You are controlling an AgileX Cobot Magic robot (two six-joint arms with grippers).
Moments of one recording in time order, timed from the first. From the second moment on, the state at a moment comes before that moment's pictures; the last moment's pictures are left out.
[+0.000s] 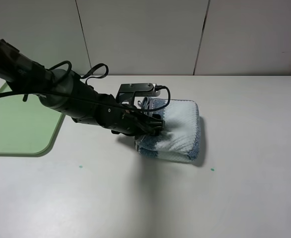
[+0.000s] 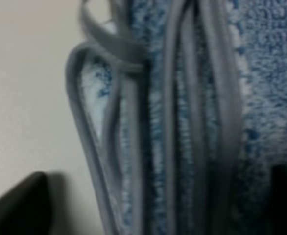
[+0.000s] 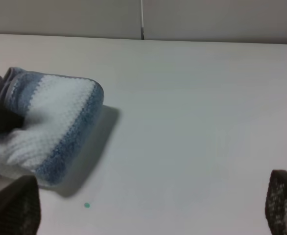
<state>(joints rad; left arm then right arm) -0.74 2.11 -1.03 -0.40 -0.22 -0.07 0.20 0.00 -0.50 0.01 1.02 0.02</state>
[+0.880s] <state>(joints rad) -0.74 2.11 -1.03 -0.42 -0.17 -0.08 0.20 0.00 -0.50 0.01 1.02 0.02</state>
